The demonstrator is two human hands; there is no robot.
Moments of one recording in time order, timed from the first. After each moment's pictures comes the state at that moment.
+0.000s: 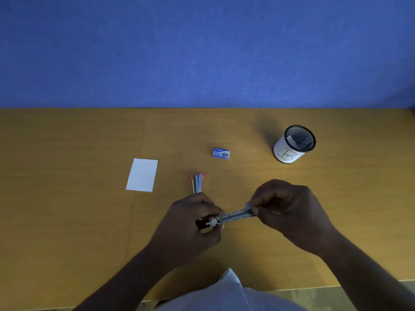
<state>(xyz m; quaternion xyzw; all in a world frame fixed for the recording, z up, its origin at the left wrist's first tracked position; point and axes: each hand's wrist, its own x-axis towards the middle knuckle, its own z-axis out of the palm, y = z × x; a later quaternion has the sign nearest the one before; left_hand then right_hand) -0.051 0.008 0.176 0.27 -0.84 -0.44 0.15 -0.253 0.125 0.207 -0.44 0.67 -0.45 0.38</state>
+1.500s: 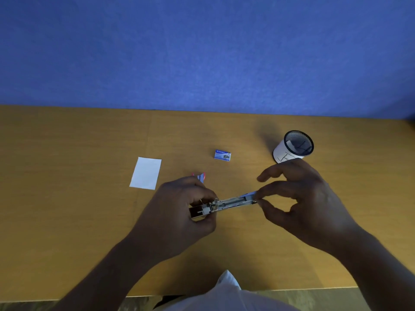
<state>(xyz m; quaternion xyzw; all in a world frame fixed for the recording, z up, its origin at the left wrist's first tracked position) -0.035 0.002 0.238 0.28 -0.86 -0.39 0.16 -0.256 0.127 0.252 -0.67 0.70 -0.25 0.08</state>
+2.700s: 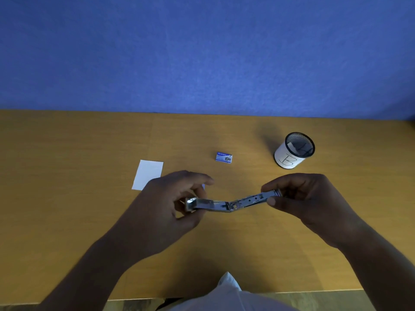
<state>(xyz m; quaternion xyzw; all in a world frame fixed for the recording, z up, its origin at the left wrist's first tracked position) -0.017 -0.015 0.243 0.26 -0.83 -0.45 0.18 -0.266 0.128 0.243 -0.38 0.69 -0.45 0.42</state>
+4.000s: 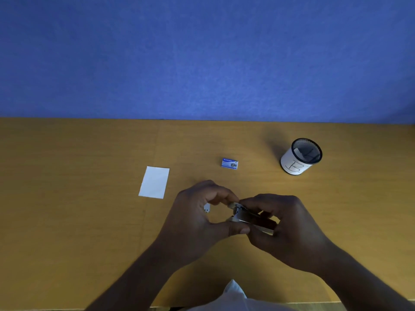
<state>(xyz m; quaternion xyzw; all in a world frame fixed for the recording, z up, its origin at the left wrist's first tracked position) -0.050 0.002 0.223 0.28 -0.77 -0.51 0.25 -0.223 0.114 0.231 -0.60 0.65 -0.36 0.29</state>
